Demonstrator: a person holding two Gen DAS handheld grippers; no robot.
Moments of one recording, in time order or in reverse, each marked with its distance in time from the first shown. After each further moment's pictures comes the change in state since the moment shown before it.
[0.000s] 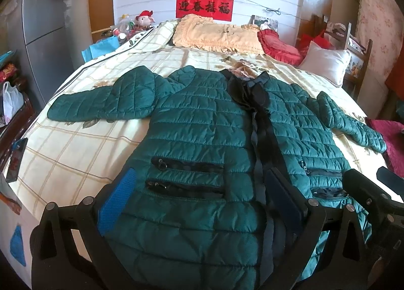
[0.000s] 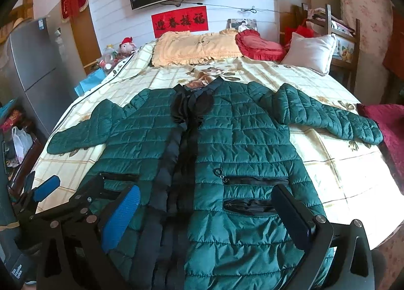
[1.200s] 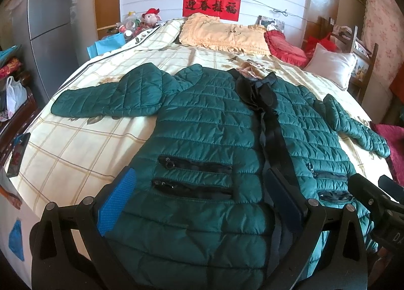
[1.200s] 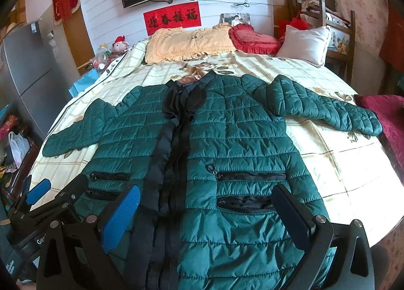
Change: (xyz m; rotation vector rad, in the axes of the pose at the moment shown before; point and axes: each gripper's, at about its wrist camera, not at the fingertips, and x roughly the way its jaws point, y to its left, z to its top) left arm 0.007 0.012 -0.003 -0.049 0.005 0.003; right arm 0.016 -0.013 -0.010 0.059 0.009 0.023
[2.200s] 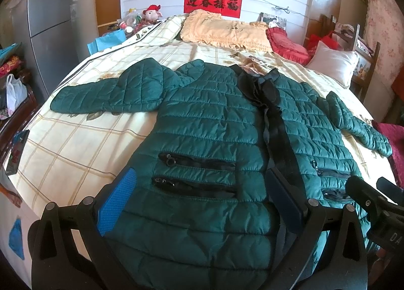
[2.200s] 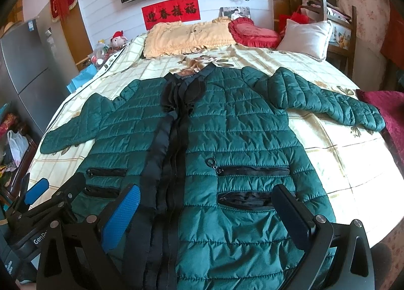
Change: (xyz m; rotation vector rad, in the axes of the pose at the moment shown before) left arm 0.002 0.006 -0.004 -0.024 -0.030 -0.022; right arm 0.011 0.001 -0.001 0.011 0.000 0.015
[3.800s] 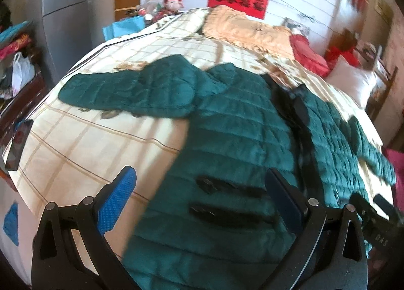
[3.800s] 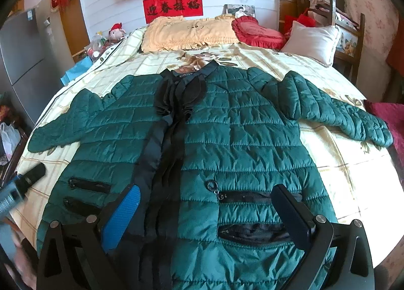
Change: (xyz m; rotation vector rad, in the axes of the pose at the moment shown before) left arm 0.033 0.065 0.041 -0.168 0.022 0.000; right arm 0.052 0.009 0.025 -0.071 0.029 -0.064
